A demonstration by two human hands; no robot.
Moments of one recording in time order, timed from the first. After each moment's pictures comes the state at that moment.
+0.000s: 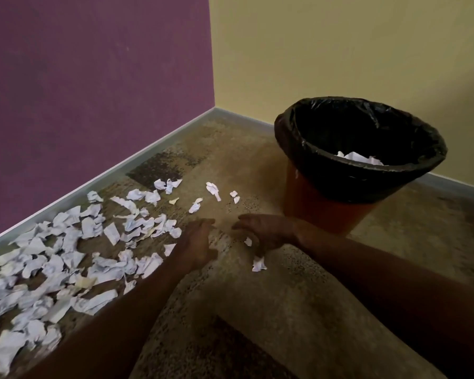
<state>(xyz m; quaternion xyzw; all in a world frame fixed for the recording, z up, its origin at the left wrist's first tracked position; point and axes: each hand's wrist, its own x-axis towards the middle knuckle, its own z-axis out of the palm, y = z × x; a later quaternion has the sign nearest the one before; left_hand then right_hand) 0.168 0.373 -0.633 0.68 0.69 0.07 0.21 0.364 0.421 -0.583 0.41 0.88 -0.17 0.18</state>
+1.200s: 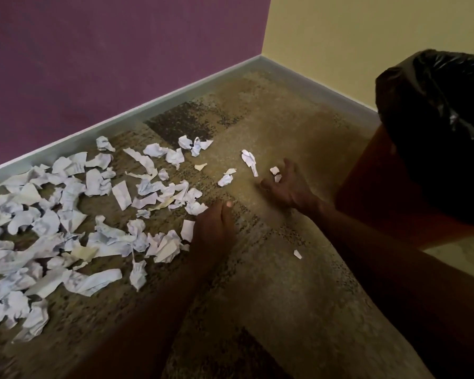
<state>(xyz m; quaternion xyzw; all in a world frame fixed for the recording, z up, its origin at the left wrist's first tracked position) 0.147 0.406 -0.738 0.55 0.72 0.41 0.12 0.302 0.538 -0.696 0.64 0.69 -0.30 -0.16</state>
